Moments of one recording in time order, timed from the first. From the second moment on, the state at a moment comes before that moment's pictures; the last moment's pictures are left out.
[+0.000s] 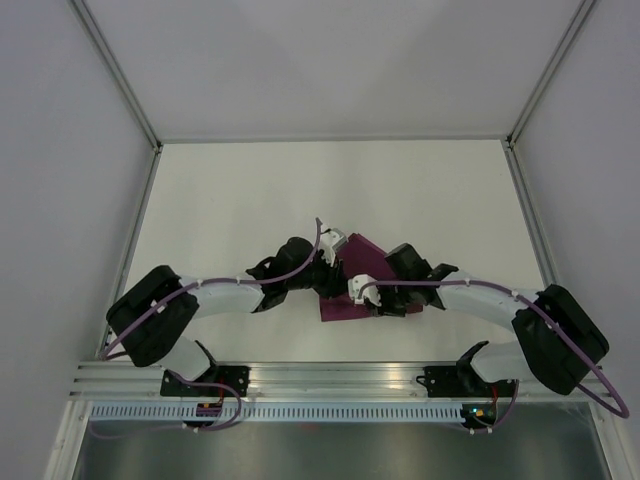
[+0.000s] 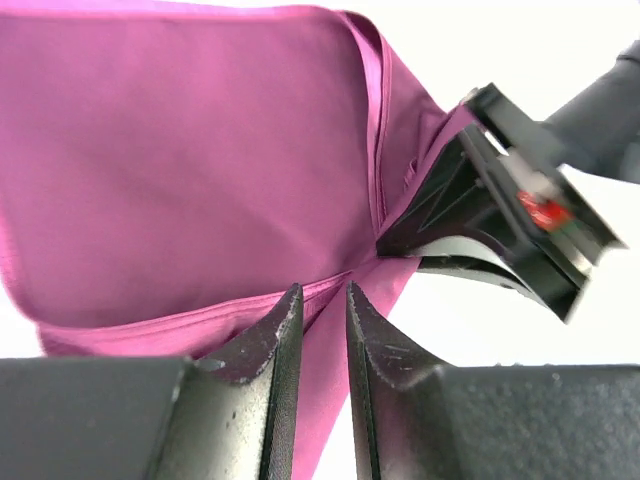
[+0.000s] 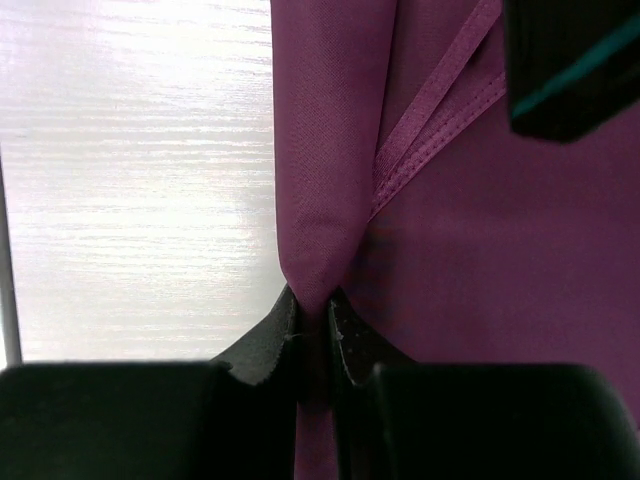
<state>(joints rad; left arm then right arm) -0.84 1.55 0.65 0.39 0.34 -0.32 0.67 1.32 0.54 -0.31 -0.50 -0.85</state>
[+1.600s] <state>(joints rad) -1.24 1.78 0.68 0.57 -0.05 0.33 0.40 1.93 1.02 -0.98 -0.88 -0.98</state>
